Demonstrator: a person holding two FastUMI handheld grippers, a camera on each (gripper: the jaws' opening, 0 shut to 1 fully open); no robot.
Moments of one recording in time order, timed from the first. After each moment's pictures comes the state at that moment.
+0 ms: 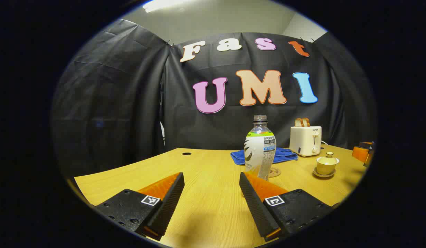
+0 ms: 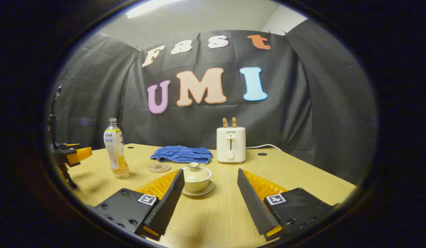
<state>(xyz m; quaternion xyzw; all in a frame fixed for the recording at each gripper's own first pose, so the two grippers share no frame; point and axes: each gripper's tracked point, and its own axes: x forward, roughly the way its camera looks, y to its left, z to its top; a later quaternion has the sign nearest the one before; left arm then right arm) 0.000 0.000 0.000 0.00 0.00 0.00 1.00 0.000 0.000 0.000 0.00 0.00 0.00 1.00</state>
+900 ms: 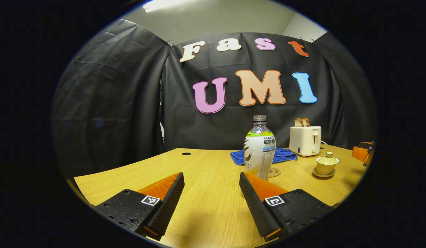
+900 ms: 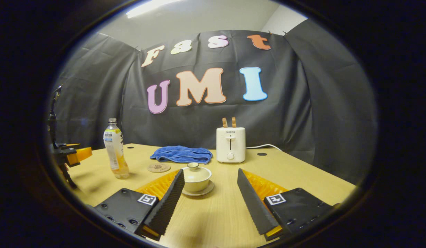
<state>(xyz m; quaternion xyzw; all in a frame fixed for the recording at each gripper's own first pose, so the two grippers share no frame) 0.000 -0.002 0.000 0.00 0.00 0.00 1.00 0.000 -0.001 0.000 0.00 0.00 0.00 1.00</state>
